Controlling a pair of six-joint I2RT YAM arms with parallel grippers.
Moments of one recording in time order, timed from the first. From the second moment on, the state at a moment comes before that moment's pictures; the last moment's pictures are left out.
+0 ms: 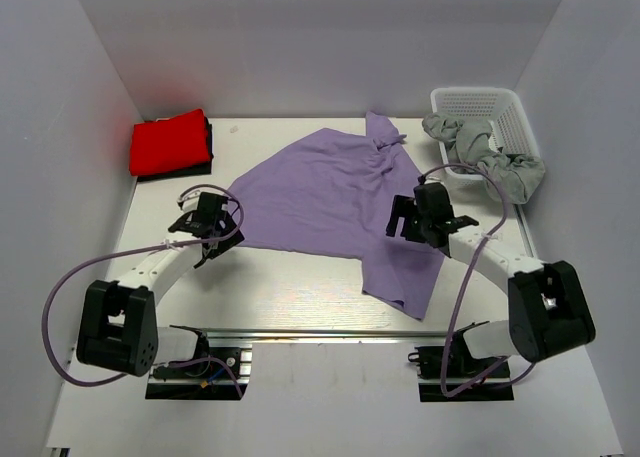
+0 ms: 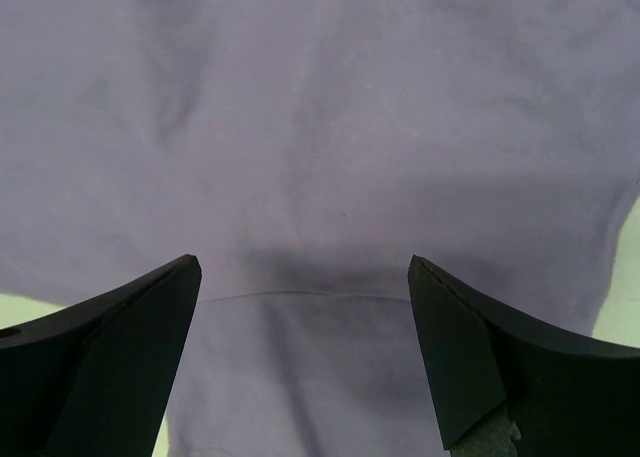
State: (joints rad) left arm -0.22 1.31 0.72 -0.50 -0.35 -0.70; right arm 0.37 1.34 0.72 -0.21 0.06 0.43
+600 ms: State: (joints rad) left arm -0.10 1.31 0.71 -0.43 -0.35 -0.73; right arm 0.35 1.99 1.30 -0.21 0.11 0.41
